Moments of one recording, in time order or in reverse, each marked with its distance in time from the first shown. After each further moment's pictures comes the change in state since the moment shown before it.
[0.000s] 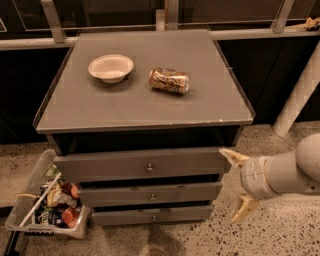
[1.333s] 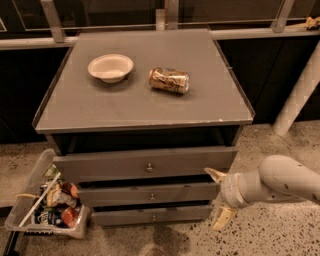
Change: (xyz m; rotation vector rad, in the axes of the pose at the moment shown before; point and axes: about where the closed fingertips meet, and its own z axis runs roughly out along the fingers) arm 0.051 0.029 0.116 -0.091 -0.048 0.095
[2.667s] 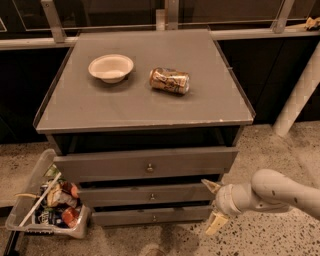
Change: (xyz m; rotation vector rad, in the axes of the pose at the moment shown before) arm 0.043 0.010 0.079 -0.051 -0.096 0.123
